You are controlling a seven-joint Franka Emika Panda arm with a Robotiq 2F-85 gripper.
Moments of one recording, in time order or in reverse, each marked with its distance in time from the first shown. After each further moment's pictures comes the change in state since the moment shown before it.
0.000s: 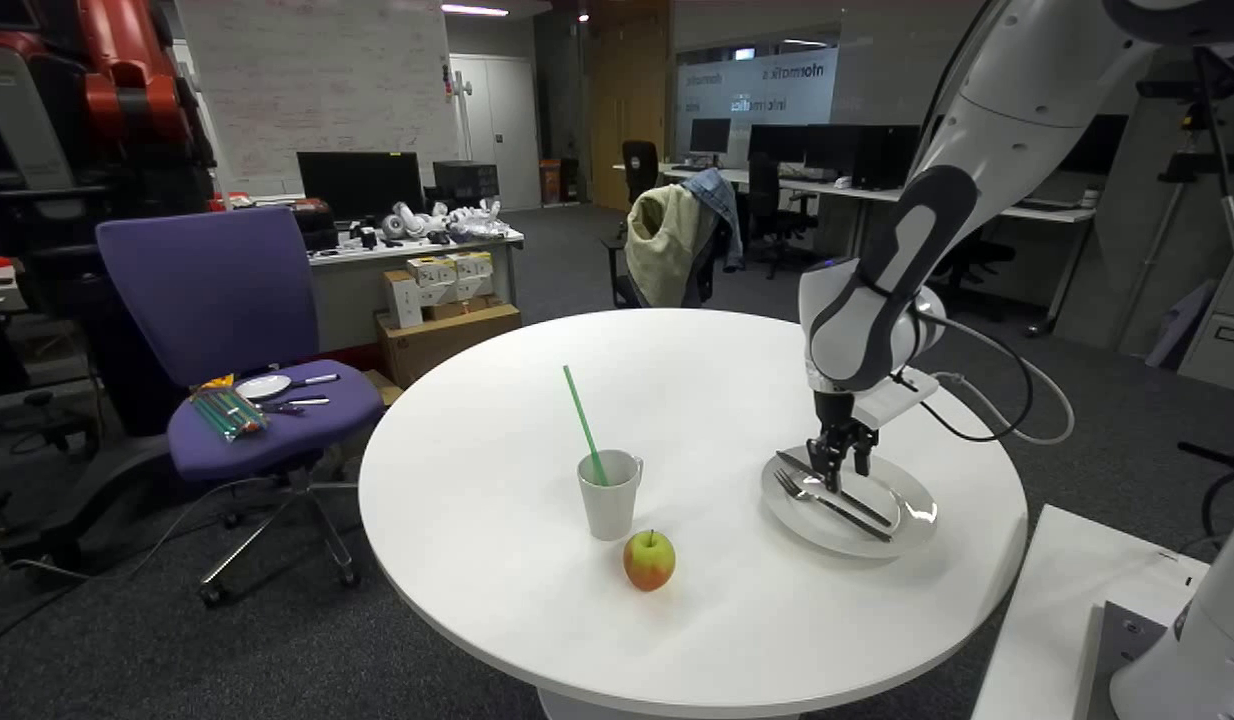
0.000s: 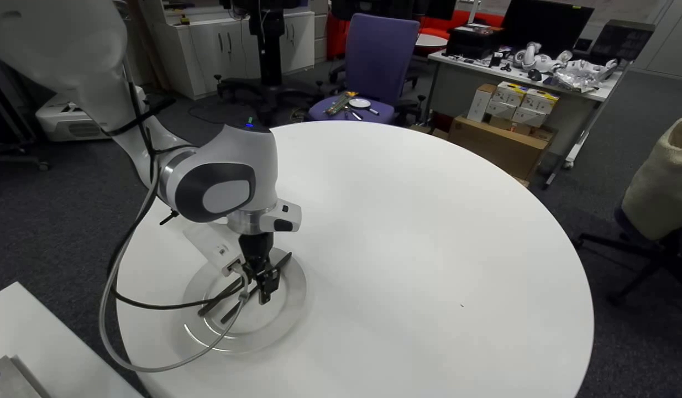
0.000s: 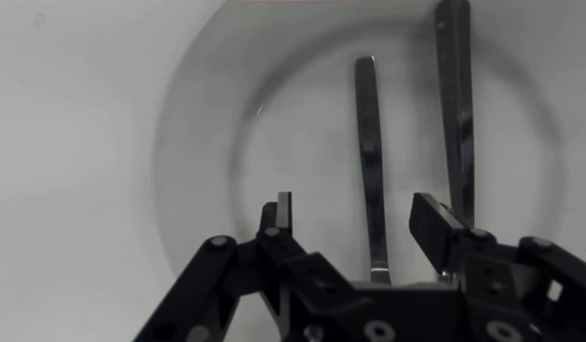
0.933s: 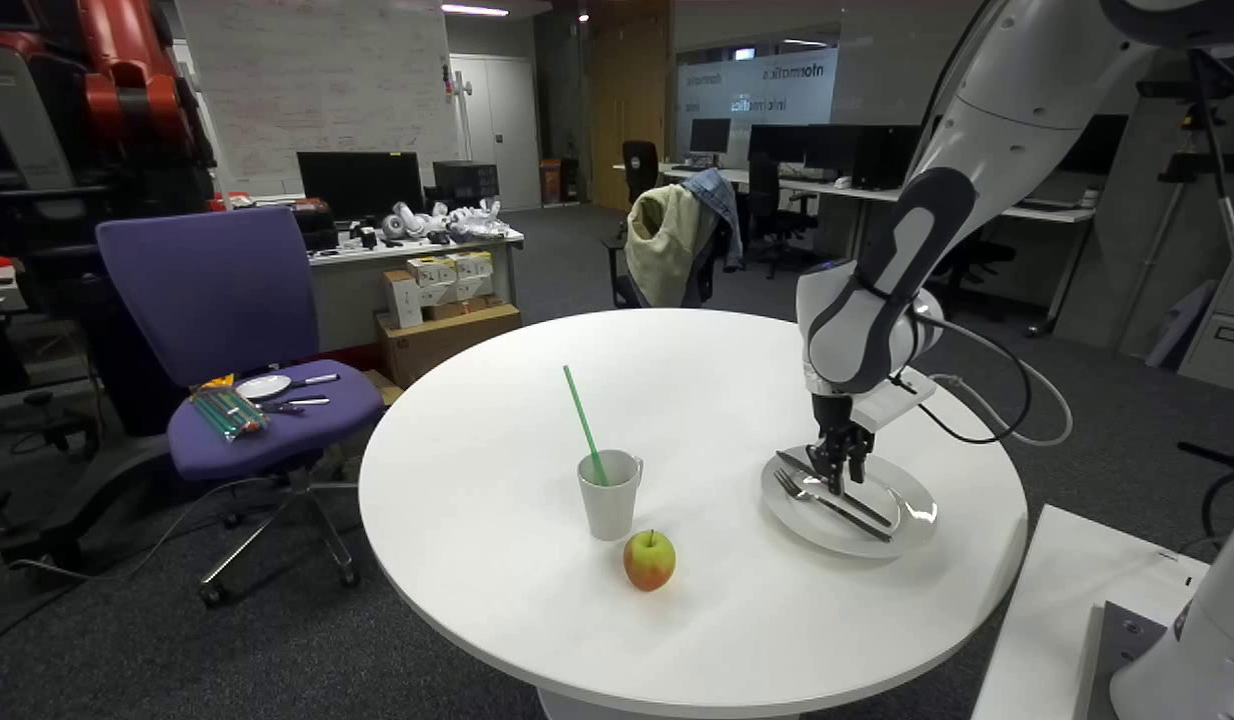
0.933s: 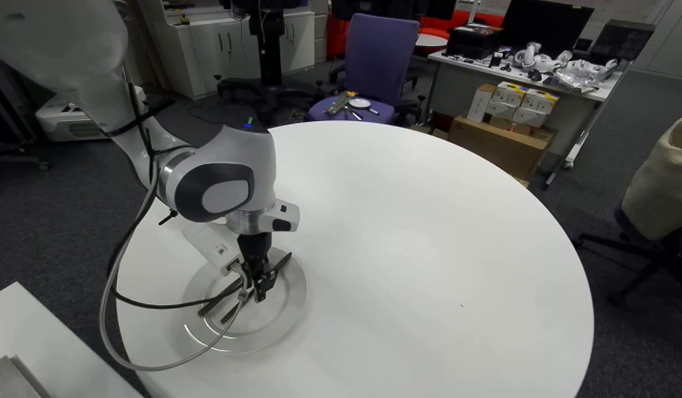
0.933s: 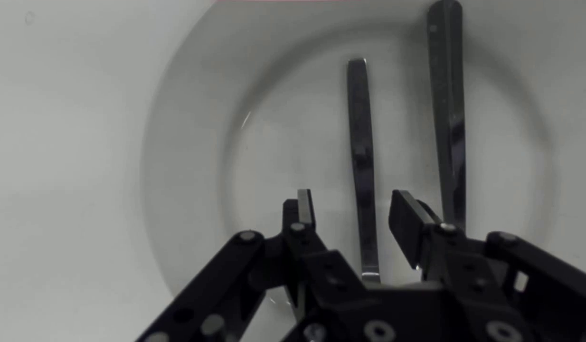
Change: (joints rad) arm -0.002 0.005 0.010 0.000 0.000 0.000 -0.001
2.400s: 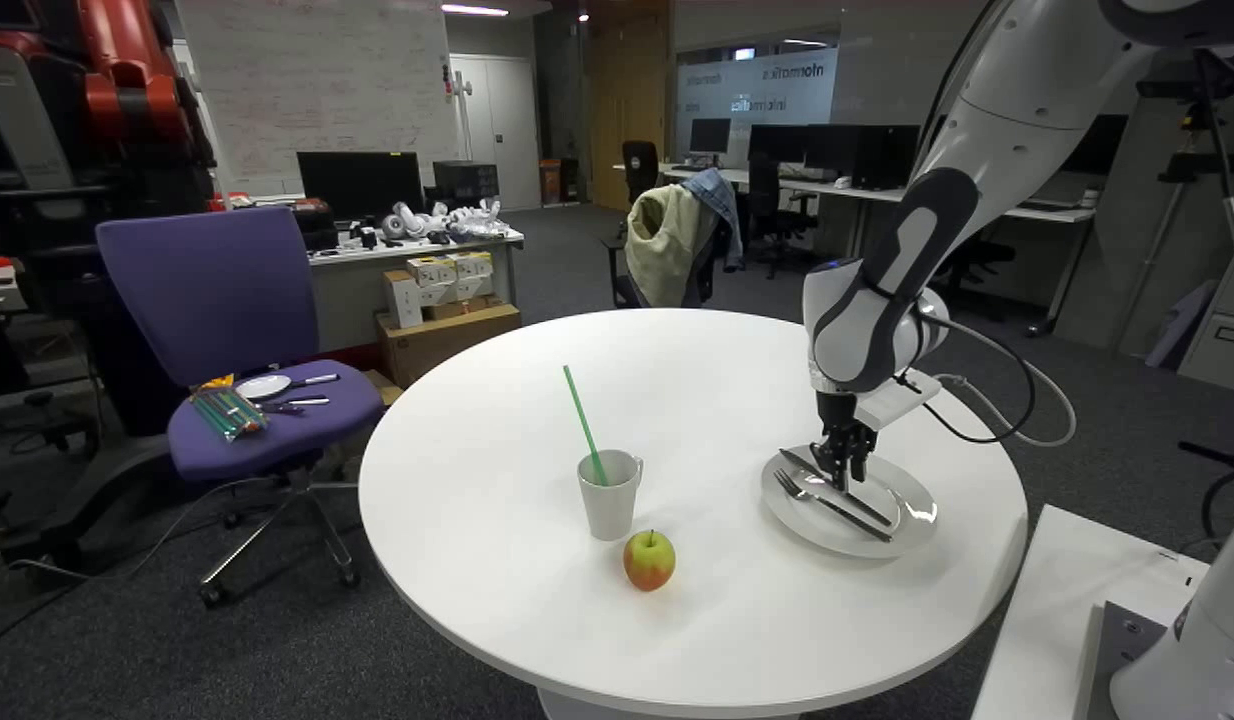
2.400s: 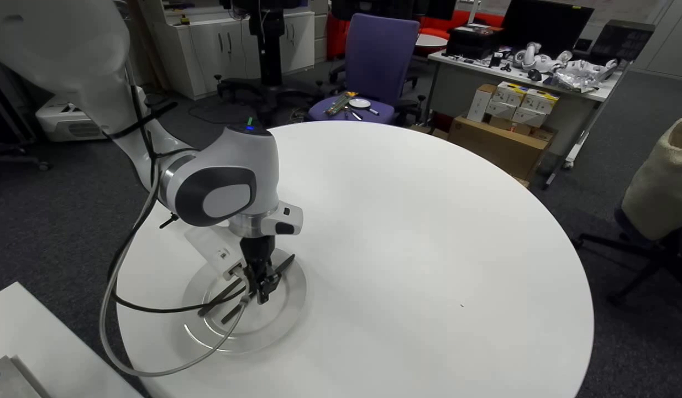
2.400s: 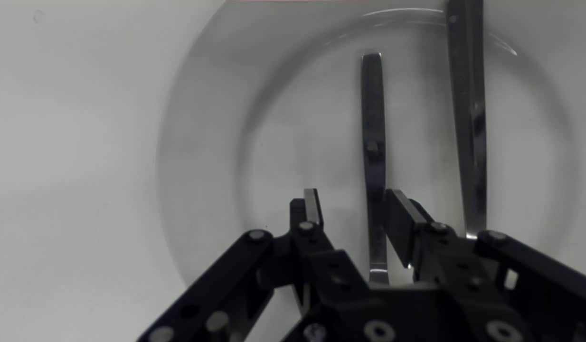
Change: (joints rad) arm -0.014 0.000 -0.008 -0.005 0.000 0.024 -0.004
